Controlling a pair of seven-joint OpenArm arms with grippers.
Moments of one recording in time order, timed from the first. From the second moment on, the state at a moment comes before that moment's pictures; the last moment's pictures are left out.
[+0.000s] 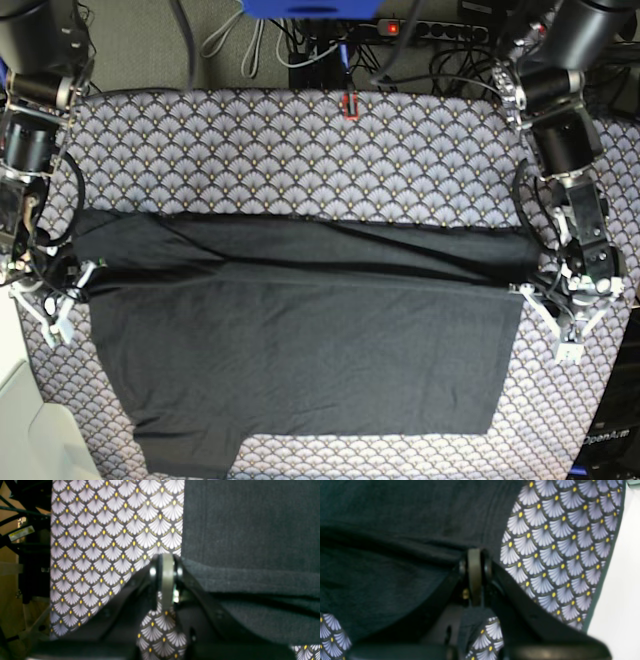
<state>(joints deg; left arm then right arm) -23.3 -12.8 -21.5 70.2 11.0 -24.2 47.4 22.1 23.6 17.8 61.2 1.5 40.1 -43.9</state>
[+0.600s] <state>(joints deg) -21.6 -12.8 -21.5 70.7 10.6 -24.2 47.5 21.9 23.6 17.8 61.3 1.5 40.1 -44.0</state>
